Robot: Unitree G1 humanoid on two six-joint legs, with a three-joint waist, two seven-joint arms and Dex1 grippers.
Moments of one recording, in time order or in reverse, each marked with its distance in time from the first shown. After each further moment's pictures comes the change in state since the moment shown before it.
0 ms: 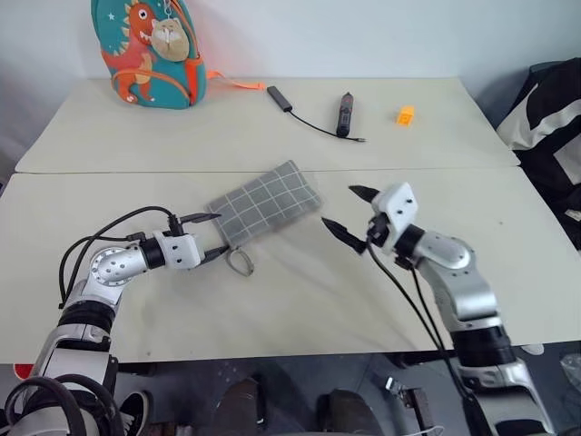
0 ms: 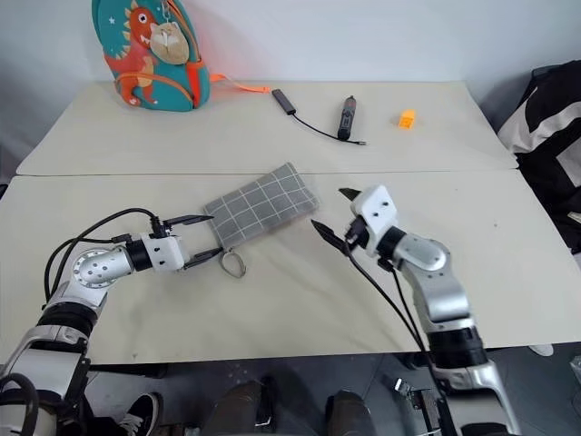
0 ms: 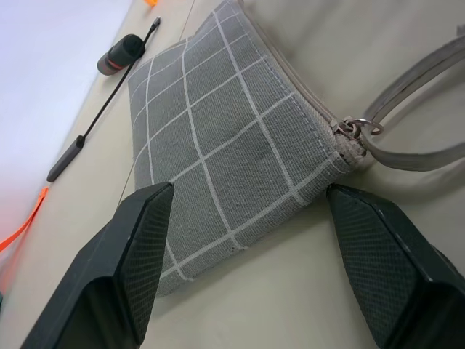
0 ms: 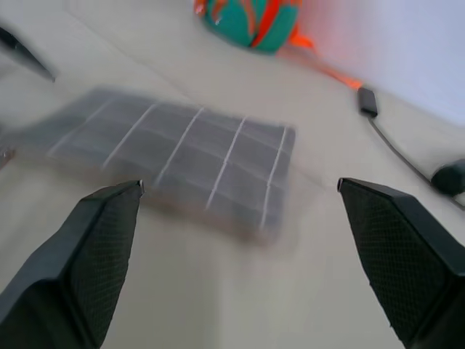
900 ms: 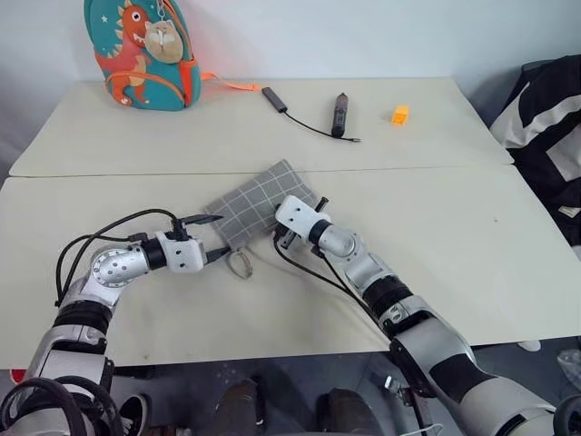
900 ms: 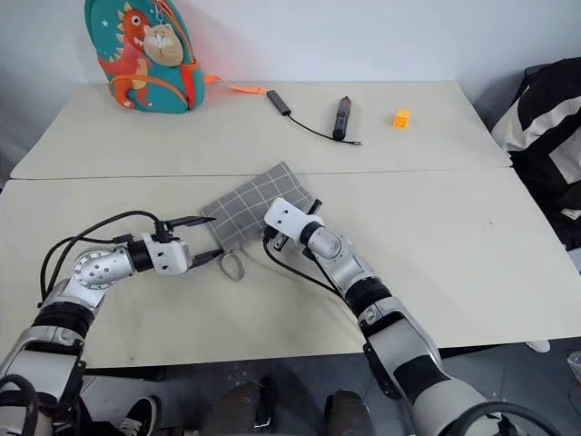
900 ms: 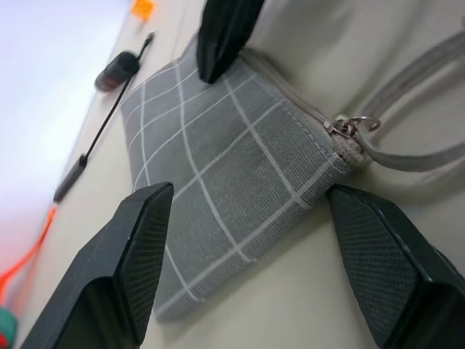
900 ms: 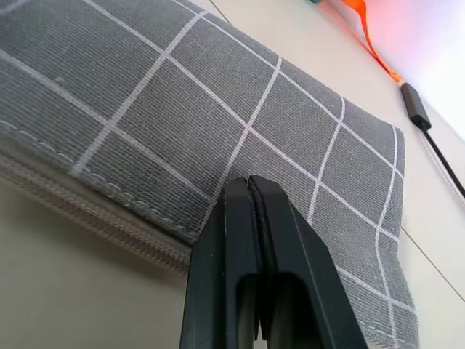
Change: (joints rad) left arm -0.021 0.050 -0.068 -0.053 0.157 -0.034 0.121; right arm -0.343 0.236 0.234 0.804 -0.452 -0.376 -0.321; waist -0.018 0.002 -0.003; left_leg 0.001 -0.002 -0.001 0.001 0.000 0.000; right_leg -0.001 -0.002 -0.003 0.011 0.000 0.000
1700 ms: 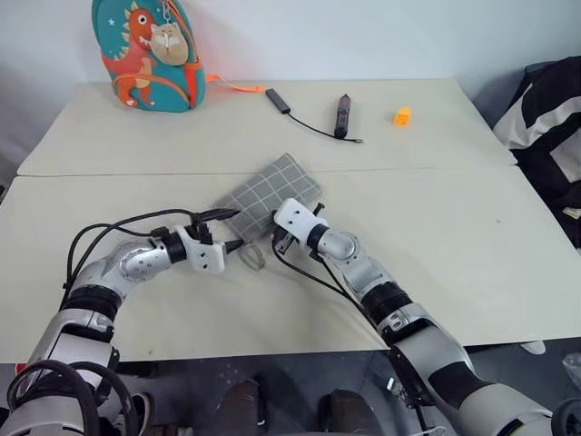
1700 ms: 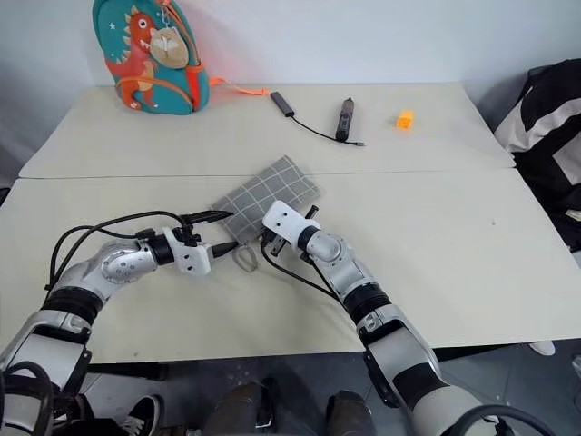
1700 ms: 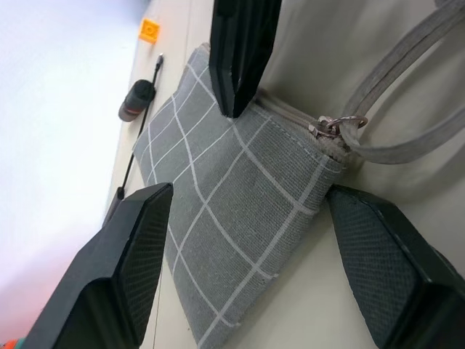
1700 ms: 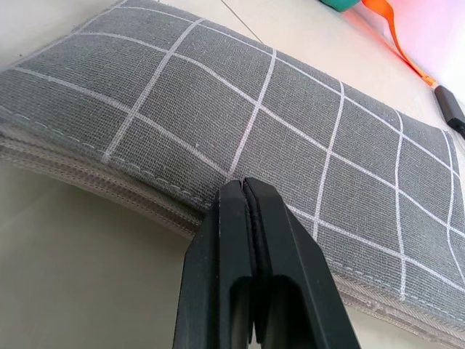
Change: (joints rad) left arm -0.051 -0.013 -0.115 0.006 0.228 0.011 0.378; right arm 0.044 0.015 -0.013 -0.083 0.031 0.061 0.075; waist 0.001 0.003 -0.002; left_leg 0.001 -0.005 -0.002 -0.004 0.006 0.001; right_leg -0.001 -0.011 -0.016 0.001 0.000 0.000
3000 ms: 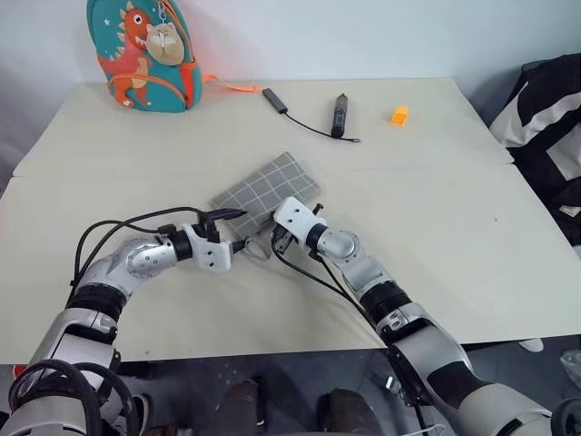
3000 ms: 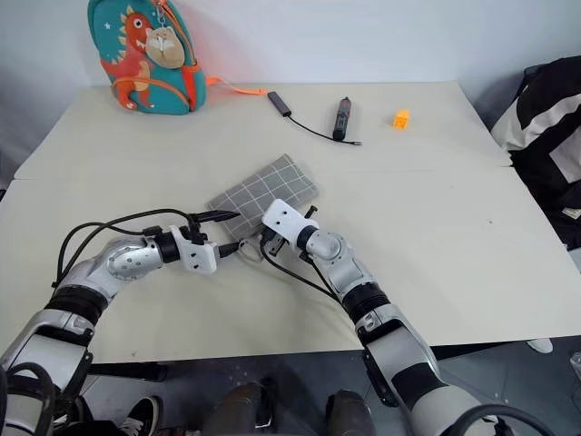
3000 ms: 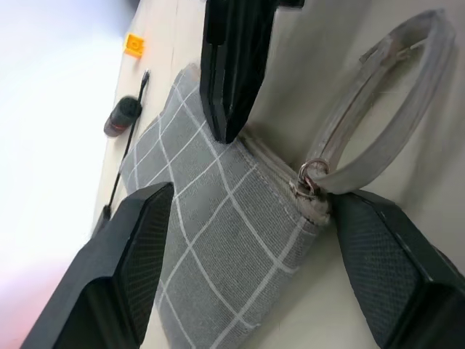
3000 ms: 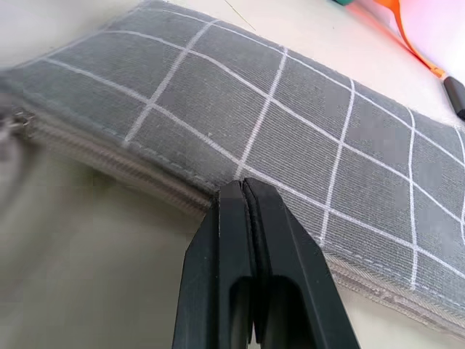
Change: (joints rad) left arm -0.030 -0.038 -0.033 -0.036 -0.064 0.104 -0.100; right arm -0.003 0.006 -0.013 -0.009 0.020 0.022 0.025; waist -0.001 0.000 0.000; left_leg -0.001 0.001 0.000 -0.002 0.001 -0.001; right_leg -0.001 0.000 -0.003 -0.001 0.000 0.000
